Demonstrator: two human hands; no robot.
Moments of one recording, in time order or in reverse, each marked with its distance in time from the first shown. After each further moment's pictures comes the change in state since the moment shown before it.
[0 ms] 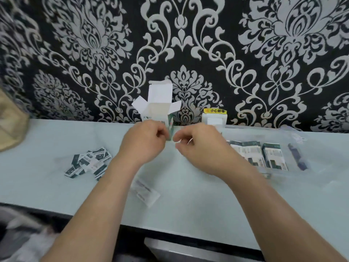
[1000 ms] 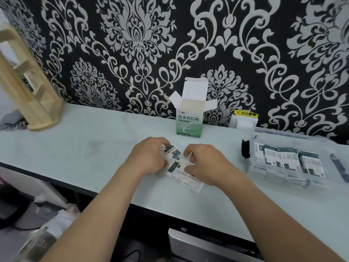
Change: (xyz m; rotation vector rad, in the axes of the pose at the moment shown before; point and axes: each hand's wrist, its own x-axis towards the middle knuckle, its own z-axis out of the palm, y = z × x) left_hand -0.036 -0.082 -0.004 0.042 -0.251 -0.244; right_hand 0.021 -0.004 0.087 -0.282 -0.249 -0.011
